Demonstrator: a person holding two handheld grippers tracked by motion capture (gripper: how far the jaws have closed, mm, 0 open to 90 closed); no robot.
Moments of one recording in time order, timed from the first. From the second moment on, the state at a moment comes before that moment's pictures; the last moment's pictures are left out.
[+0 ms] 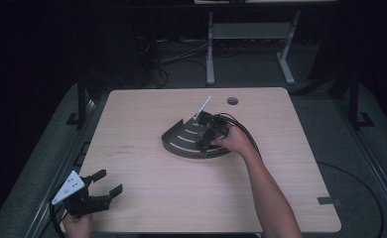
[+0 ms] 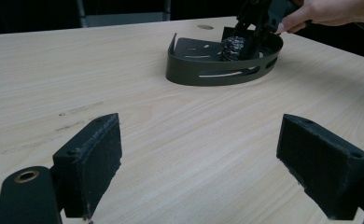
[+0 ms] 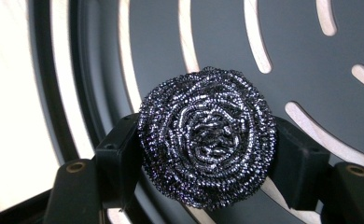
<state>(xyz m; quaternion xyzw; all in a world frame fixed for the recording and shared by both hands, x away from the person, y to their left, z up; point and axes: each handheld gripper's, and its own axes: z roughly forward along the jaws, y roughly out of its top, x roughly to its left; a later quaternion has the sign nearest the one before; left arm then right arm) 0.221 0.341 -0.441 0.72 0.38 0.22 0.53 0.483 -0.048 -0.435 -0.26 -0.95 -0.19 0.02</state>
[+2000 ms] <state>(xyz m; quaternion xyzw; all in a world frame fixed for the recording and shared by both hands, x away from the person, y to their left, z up) 0.220 0.341 -0.441 0.72 0.38 0.22 0.53 0.474 -0.064 -0.406 -0.27 -0.94 -0.22 0.02</state>
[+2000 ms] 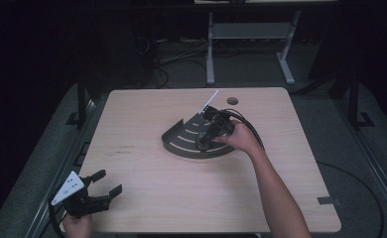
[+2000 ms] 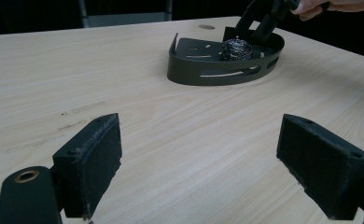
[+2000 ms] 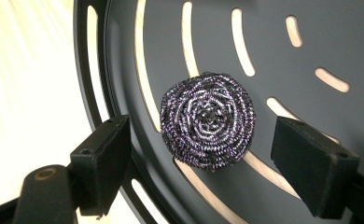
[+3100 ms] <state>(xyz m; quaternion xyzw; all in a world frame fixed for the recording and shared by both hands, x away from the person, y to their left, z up) 0.221 0.337 -0.441 0.73 0.38 0.21 0.53 0.449 -0.093 -0.388 -0.27 -0.93 -0.24 0.00</state>
